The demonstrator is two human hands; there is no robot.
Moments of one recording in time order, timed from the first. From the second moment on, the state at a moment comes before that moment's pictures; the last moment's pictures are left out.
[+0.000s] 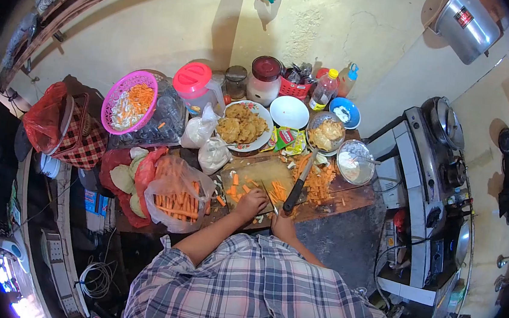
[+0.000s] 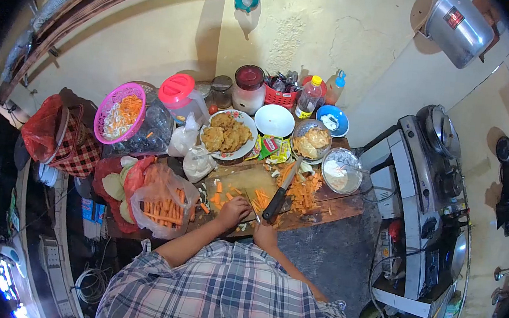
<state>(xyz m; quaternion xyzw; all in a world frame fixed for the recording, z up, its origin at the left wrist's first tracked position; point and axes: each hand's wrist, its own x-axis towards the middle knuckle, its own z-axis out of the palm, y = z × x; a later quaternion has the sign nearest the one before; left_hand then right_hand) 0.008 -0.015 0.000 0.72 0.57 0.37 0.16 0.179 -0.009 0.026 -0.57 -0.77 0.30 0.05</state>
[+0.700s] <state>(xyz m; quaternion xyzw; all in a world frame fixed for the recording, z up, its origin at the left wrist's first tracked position) 0.007 -0.016 -0.006 0.73 0.56 0.37 0.14 0.177 -0.004 0.017 -0.54 -0.77 0.33 0.03</state>
